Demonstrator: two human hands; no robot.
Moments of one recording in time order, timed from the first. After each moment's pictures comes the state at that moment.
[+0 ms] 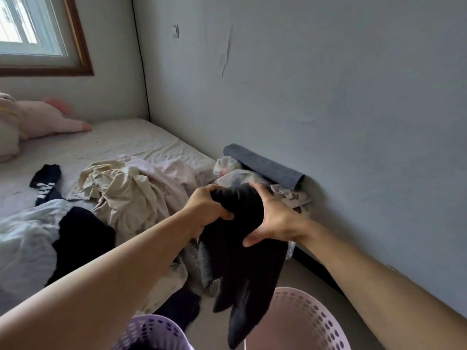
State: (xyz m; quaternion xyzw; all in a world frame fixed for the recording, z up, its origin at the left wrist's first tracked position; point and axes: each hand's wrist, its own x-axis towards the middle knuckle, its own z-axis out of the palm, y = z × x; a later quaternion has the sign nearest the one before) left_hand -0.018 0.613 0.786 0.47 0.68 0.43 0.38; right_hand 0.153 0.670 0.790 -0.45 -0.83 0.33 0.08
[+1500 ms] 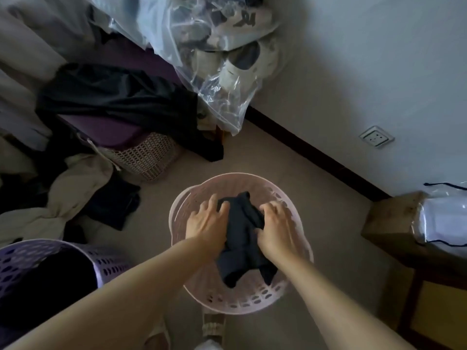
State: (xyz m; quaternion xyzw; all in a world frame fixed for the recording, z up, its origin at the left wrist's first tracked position) left_hand 0.238 0.760 0.372 0.67 0.67 -0.13 0.29; right_hand 0.392 0.771 0.372 -0.66 -0.70 0.26 -0.04
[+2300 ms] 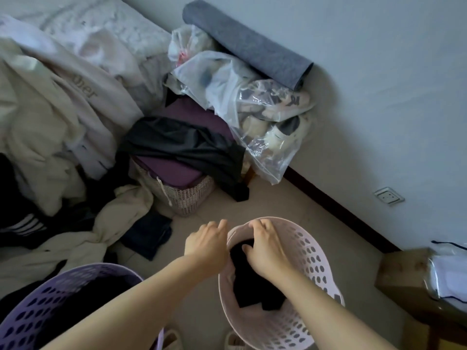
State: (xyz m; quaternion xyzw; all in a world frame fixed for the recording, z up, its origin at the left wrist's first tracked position) left_hand 0.064 0.740 0.466 0.64 0.71 -0.04 0.30; right_hand 0.199 0.767 0.467 -0.62 -0.73 0.28 -0.05
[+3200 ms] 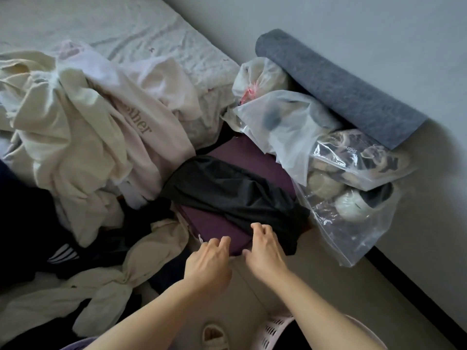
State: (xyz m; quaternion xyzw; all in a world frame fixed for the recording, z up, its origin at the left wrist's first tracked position) left_hand -0.100 0.889 0.408 0.54 0.79 -0.01 0.30; right_hand 0.007 0.965 0.390 -0.54 -0.79 0.28 -0.11
